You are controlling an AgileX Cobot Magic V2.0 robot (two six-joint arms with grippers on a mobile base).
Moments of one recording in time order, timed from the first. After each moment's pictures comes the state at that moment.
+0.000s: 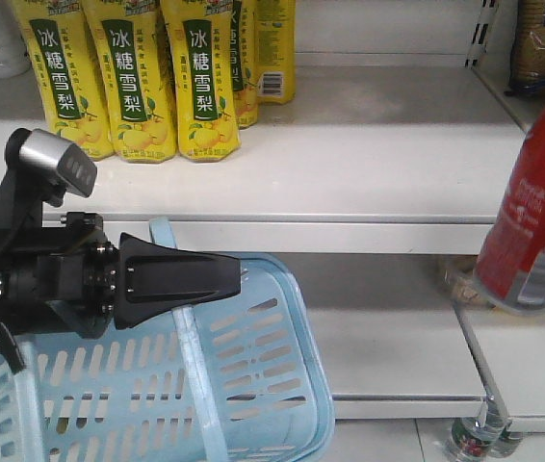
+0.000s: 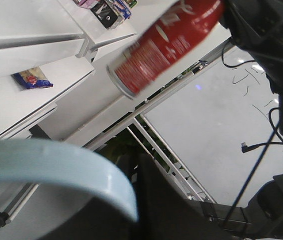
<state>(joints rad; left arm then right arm) -0.25 1.28 -0.79 1.42 -1.19 -2.09 0.02 0.85 -1.21 0.72 0.83 -0.64</state>
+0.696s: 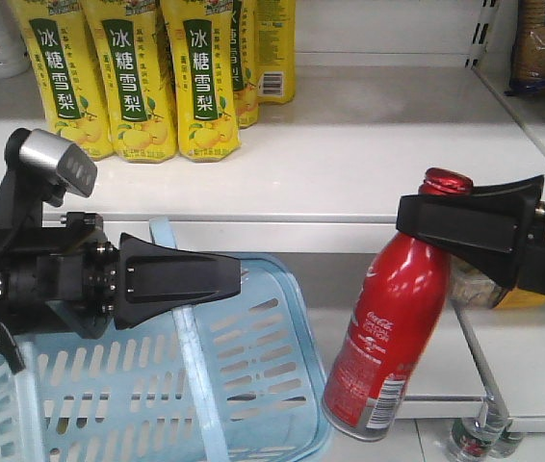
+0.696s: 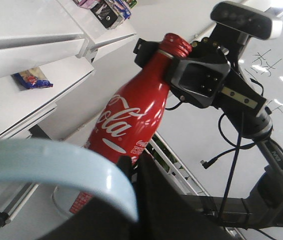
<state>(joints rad) -0.25 1.28 -0.79 1.42 -1.19 -2.09 0.03 0.97 -0.85 1.33 0.97 -1.00</state>
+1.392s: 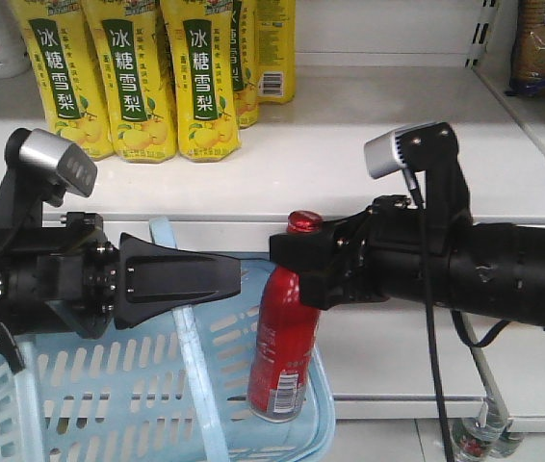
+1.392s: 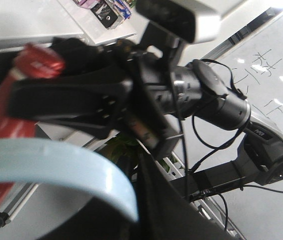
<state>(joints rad) -0.25 1.28 -0.79 1.42 -1.19 -2.09 0.49 1.27 -0.85 1.38 0.45 -1.19</state>
